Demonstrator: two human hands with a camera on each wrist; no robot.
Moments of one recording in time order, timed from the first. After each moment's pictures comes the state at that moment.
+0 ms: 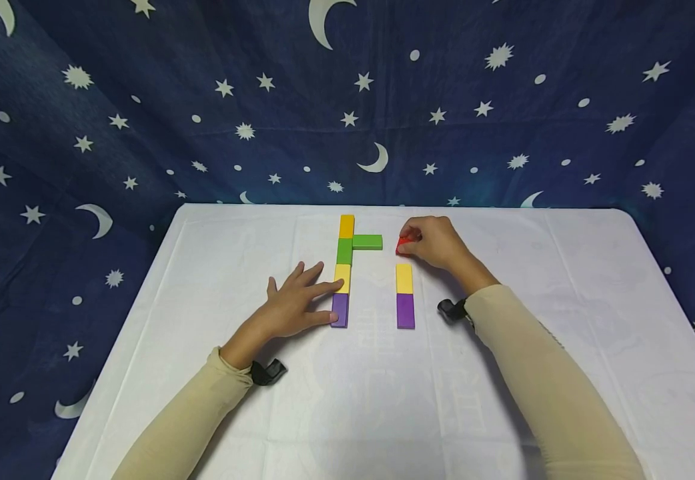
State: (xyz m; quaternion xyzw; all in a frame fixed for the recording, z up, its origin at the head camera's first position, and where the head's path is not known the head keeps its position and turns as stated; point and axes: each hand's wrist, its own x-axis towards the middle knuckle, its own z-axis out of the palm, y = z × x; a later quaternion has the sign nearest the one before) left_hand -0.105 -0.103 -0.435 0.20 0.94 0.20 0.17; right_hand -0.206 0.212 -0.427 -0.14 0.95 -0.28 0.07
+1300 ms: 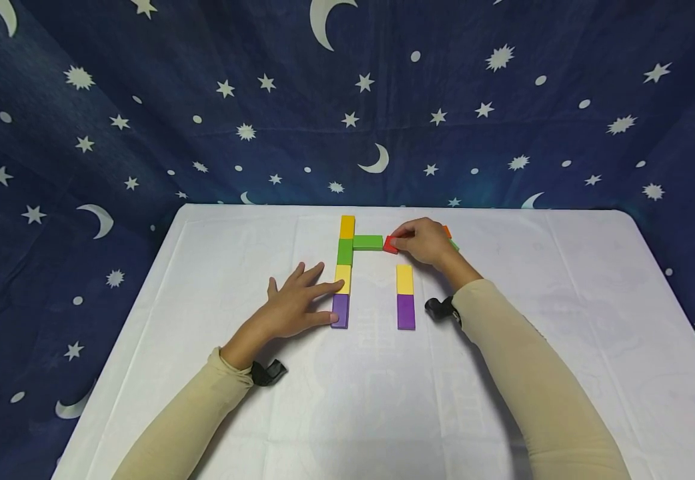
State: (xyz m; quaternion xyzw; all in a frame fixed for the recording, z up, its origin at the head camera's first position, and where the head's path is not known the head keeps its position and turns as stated) left_hand -0.106 -0.104 -0.438 0.20 0.94 0.20 0.17; right_hand -0.215 0.197 -0.440 -0.03 0.92 -0.37 0.15
